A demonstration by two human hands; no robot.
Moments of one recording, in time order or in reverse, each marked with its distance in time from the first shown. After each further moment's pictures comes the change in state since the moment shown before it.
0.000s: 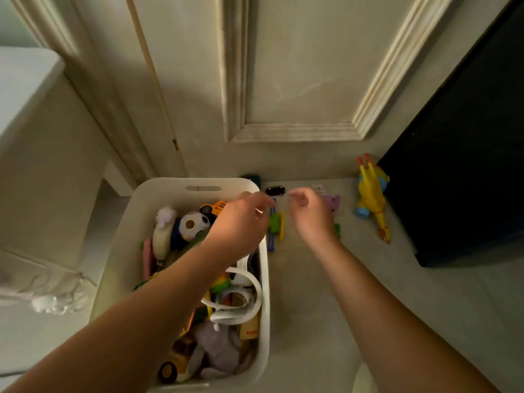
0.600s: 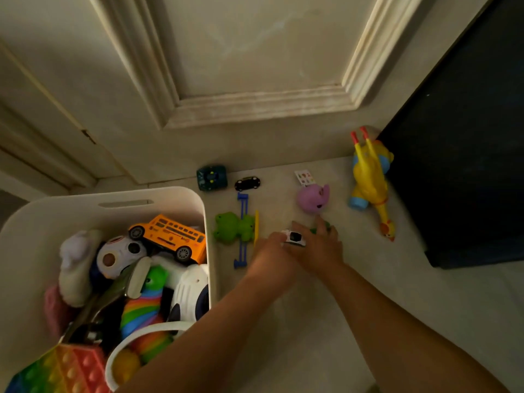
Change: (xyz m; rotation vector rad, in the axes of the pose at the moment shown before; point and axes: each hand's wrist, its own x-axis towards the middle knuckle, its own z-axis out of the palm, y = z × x) left_hand 0.064 0.018 0.156 -0.325 -0.385 -0.532; right_hand 0.078 0.200 0.010 -0.669 -0.449 0.267
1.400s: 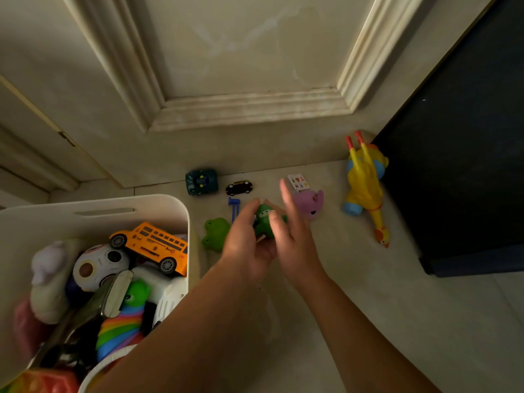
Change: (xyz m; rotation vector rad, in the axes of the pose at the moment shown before) left_hand 0.040 0.020 -0.021 -1.354 -0.092 -0.320; right_hand -0.043 -0.066 -0.040 0.865 0.256 -0.438
